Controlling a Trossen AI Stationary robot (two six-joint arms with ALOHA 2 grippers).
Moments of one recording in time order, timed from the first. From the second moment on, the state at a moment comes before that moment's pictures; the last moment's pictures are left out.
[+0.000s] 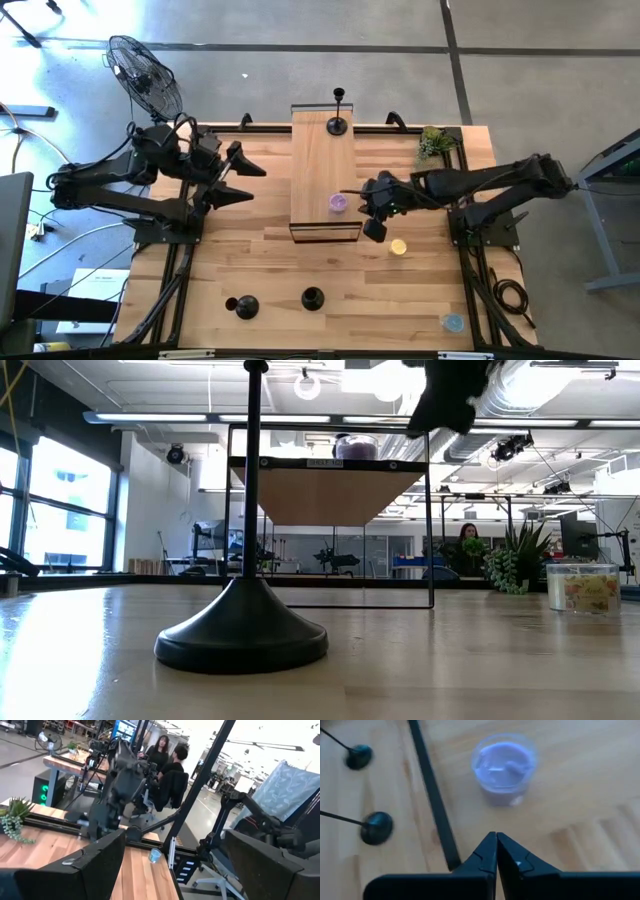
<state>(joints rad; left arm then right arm) 0.07 0.79 1.06 -0.18 0.30 -0.40 0.09 1.34 1.10 -0.59 0.13 0.42</state>
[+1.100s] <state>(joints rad) 0.07 0.80 1.06 -0.61 -0.10 -0.35 -0.07 1.40 0.97 -0.25 -0.11 0.30</state>
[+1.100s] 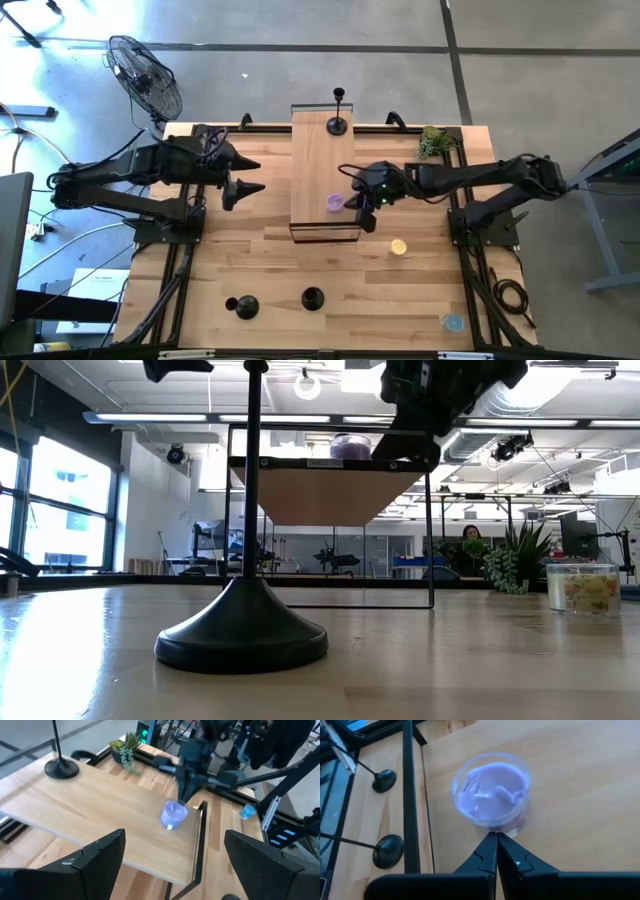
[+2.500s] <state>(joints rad) 0.07 0.80 1.06 -0.65 -0.02 -0.35 0.00 1.55 1.76 -0.95 0.05 0.05</state>
